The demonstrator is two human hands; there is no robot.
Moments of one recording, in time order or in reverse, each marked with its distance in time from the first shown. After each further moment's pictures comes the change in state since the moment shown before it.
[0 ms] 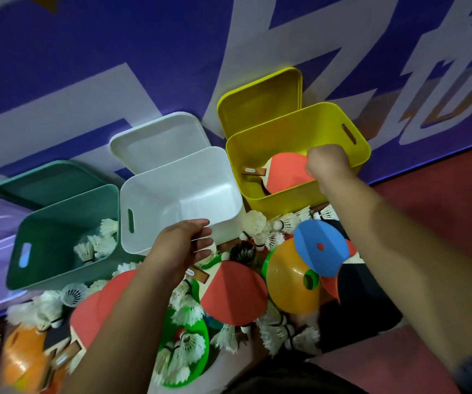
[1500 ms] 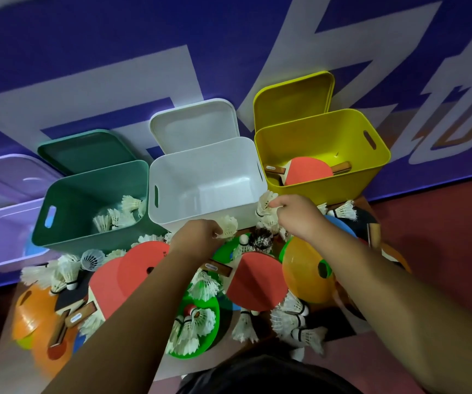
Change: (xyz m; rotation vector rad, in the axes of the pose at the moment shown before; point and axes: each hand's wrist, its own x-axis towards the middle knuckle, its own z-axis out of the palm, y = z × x) left_hand 0.027 -0.059 -0.054 1.245 0.099 0.458; right_hand -0.139 0.061 0.052 -0.560 -0.476 -0.307
